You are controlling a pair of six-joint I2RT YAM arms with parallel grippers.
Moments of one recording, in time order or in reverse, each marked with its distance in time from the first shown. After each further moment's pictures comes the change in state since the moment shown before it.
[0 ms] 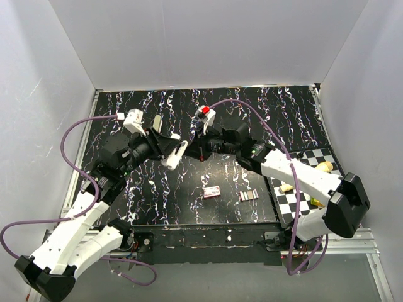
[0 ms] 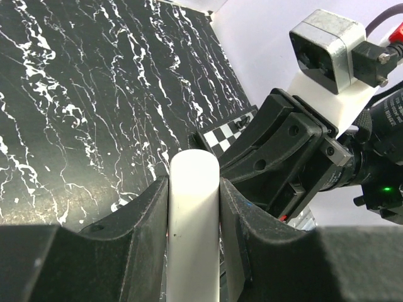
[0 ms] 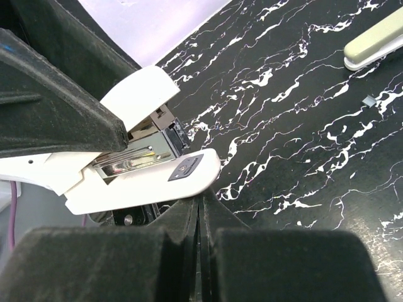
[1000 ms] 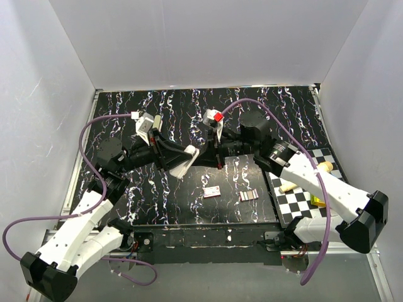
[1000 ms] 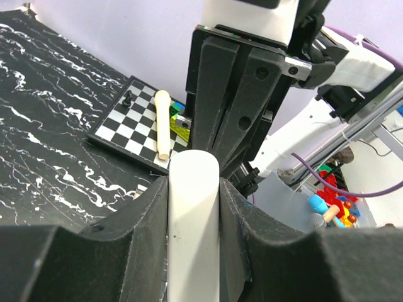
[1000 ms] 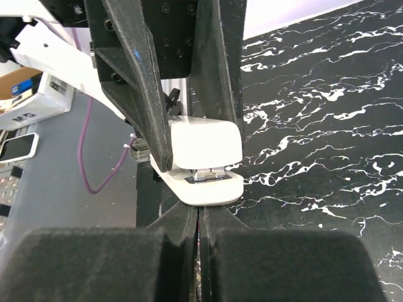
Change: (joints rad) left arm 0.034 0.015 -0.116 0.414 0.608 0.046; right arm -0.020 -0.180 0.043 -0.180 -0.342 -0.225
